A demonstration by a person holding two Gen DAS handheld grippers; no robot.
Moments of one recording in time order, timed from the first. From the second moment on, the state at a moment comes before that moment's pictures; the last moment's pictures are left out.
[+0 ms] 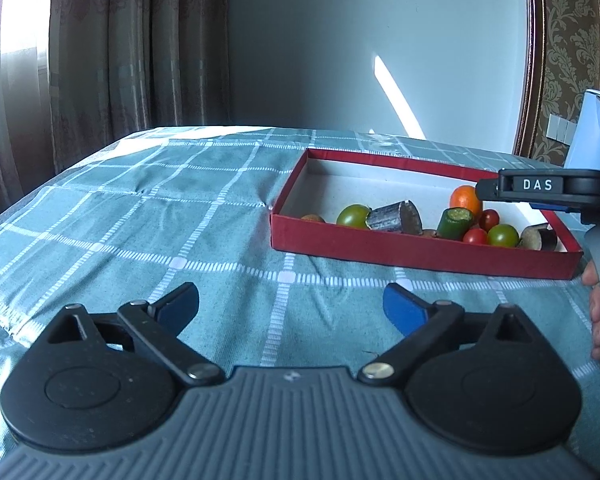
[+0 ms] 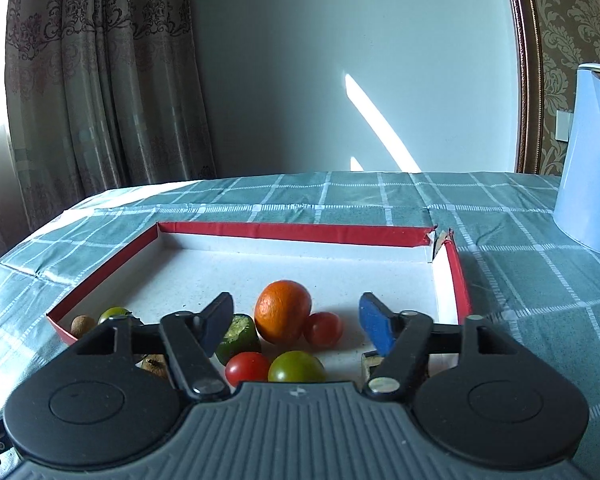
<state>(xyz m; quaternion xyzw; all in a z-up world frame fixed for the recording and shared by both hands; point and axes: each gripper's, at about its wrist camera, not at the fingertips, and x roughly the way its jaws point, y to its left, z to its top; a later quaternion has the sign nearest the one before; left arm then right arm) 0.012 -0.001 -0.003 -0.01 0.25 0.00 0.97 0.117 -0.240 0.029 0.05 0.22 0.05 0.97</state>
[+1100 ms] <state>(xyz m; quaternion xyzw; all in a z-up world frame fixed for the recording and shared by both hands) 0.013 -0.003 -0.002 0.01 0.26 0.02 0.97 0.027 -0.264 0.019 0.10 0.17 0.08 0.98</state>
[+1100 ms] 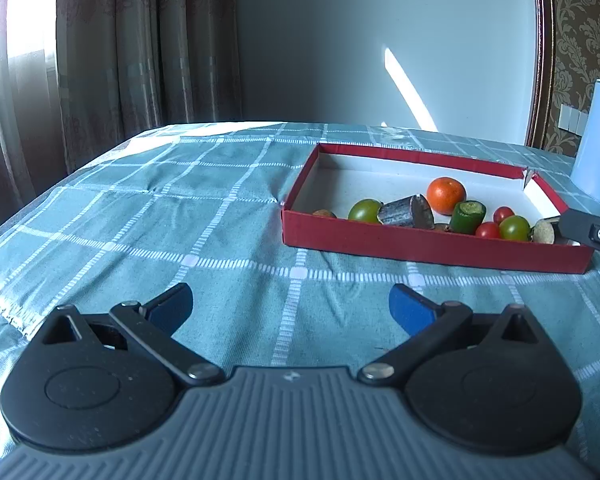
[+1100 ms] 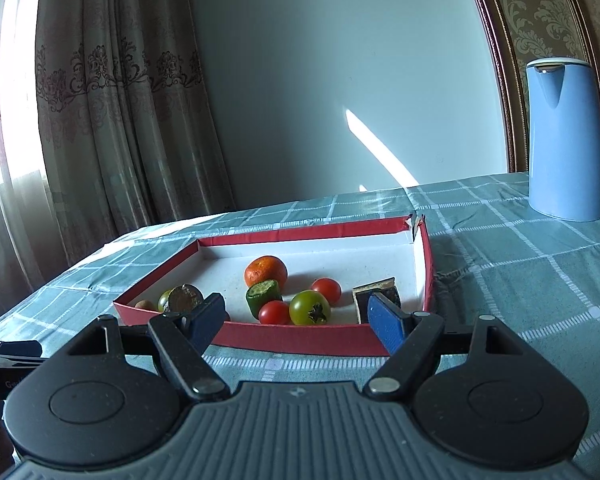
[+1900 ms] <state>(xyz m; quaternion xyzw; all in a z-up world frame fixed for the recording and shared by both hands) 0.012 -0.006 -0.003 0.02 0.26 0.02 0.97 0.028 -0.265 0.017 0.11 0.18 0.09 0.97</state>
